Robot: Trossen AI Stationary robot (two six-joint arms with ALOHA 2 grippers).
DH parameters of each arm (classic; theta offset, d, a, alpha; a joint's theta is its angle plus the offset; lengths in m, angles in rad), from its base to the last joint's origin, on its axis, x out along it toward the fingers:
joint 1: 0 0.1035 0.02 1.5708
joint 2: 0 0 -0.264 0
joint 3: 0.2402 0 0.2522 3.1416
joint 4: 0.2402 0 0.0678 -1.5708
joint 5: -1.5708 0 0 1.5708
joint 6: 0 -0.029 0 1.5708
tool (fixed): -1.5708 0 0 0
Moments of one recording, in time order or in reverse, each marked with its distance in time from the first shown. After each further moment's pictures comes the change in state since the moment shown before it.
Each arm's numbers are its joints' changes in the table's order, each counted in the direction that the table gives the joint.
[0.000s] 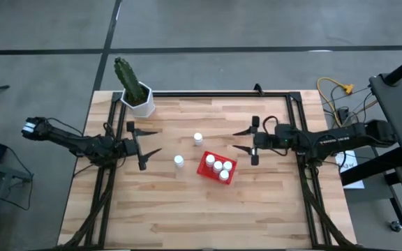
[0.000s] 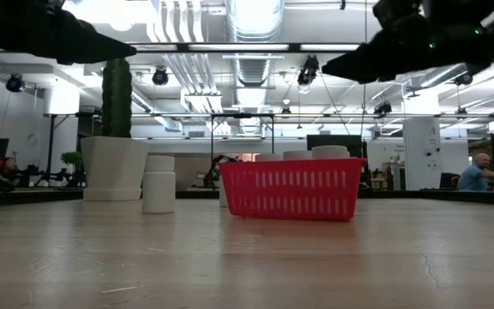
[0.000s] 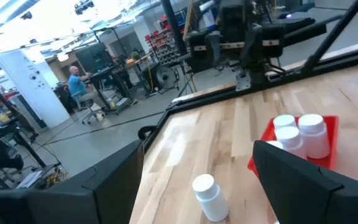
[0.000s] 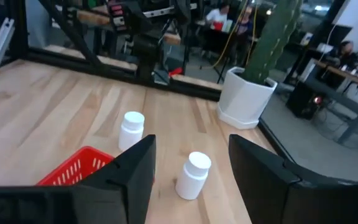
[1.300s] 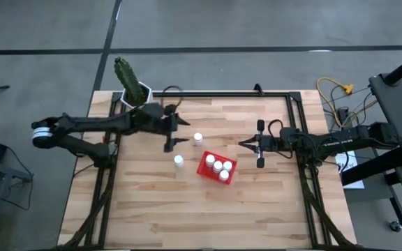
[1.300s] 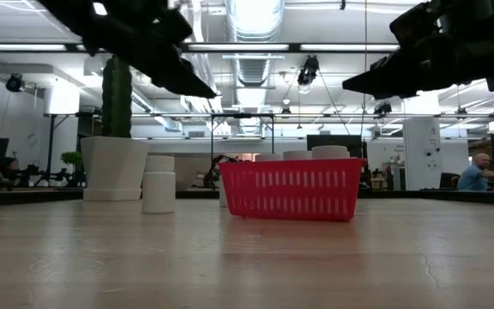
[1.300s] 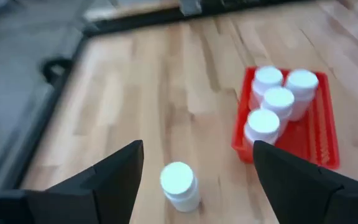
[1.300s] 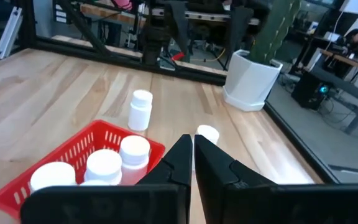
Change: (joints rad) left arm 0.575 -0.731 0.528 0.279 0.803 0.049; right arm 0.000 0.089 -0.132 -0.020 -0.008 -0.029
